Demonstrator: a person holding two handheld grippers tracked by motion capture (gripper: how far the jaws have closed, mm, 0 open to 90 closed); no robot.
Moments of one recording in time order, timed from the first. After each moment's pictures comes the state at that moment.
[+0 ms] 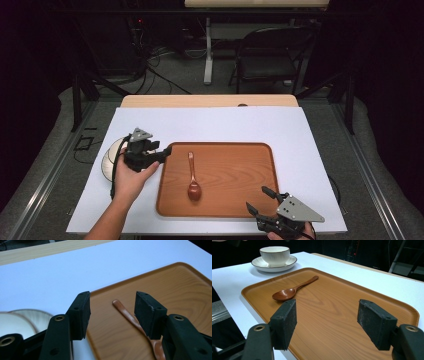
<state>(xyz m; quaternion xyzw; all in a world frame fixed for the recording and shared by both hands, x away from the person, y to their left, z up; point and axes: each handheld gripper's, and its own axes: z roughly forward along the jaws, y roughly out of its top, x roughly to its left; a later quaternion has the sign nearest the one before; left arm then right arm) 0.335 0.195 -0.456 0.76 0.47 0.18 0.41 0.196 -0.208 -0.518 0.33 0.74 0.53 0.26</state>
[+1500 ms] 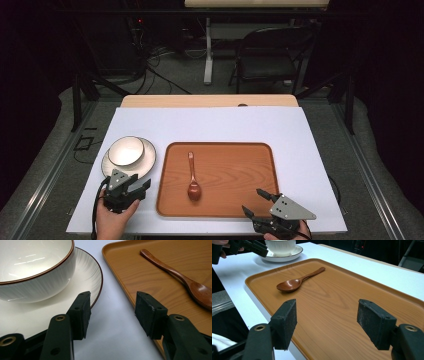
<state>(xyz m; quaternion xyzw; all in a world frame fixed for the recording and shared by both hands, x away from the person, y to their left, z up) 0.269 0.243 -0.533 0.74 0.50 0.22 0.39 0.200 -0.200 -0.527 0.32 0.76 0.51 0.24</state>
